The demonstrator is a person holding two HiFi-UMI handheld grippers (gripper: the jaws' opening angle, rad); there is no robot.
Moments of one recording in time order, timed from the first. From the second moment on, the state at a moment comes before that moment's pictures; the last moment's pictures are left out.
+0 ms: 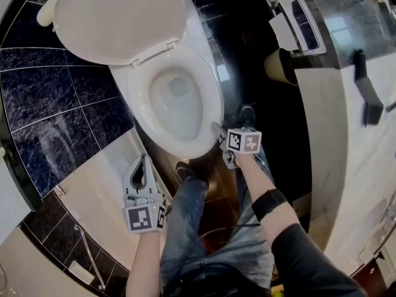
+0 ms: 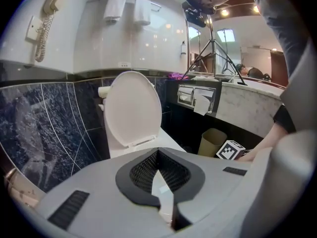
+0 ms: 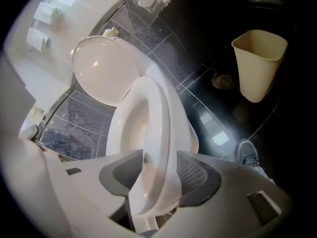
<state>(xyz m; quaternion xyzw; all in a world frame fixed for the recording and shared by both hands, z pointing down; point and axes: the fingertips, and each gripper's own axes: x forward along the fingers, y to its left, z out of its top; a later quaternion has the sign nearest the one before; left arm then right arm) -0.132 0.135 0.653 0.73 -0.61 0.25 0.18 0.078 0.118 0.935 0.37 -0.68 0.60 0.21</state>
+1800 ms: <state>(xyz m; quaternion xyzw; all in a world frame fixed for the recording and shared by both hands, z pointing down) -0.128 0.171 0.628 0.71 -0.60 0.26 0.25 0.065 0.076 0.772 0.36 -0.64 0.67 0.09</state>
